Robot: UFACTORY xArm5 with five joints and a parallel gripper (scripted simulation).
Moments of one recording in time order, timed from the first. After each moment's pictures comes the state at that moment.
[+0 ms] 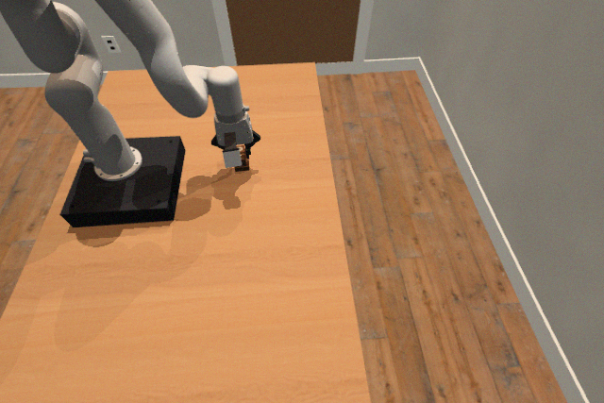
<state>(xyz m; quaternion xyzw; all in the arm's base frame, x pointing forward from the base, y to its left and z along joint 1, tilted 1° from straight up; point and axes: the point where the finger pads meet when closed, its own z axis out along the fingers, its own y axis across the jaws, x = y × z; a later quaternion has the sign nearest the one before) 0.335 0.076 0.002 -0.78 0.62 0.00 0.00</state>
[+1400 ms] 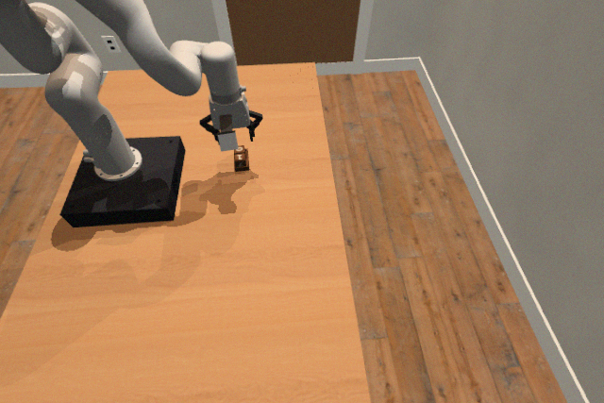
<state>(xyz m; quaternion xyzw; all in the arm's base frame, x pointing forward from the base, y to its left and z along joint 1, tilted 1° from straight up) 0.334 0.076 0.066 -0.78 0.62 0.00 0.00</state>
